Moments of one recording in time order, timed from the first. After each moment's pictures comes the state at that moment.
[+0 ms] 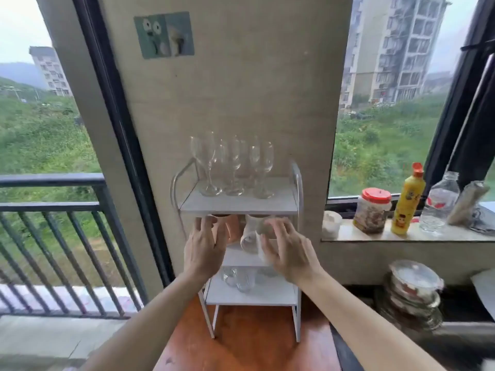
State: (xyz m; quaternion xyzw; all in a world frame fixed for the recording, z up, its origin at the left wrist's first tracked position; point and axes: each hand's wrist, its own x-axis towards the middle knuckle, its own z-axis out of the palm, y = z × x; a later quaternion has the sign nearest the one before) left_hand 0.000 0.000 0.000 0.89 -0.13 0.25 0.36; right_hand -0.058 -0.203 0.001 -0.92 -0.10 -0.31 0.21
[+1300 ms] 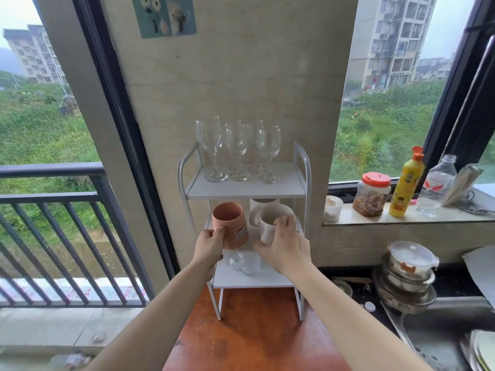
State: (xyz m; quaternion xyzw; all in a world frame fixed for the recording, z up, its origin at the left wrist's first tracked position) left_hand 0.002 0.011 -0.018 0.76 0.07 -0.03 0.65; right_hand -0.056 -0.162 -0.015 -0.97 0.11 -0.15 0.18
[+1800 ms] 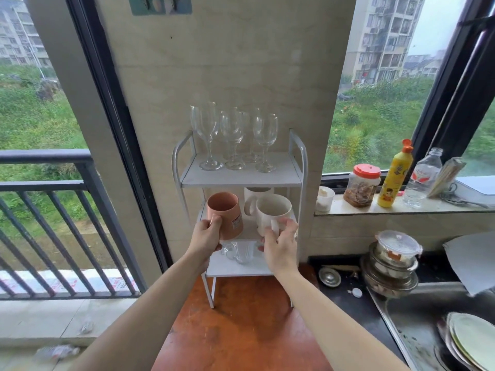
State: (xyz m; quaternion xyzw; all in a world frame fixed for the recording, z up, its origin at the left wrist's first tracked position) left_hand -0.001 0.016 -0.025 0.74 0.04 -0.06 0.67; right_hand -0.074 -0.136 -0.041 -0.73 0.19 -0.23 0.62
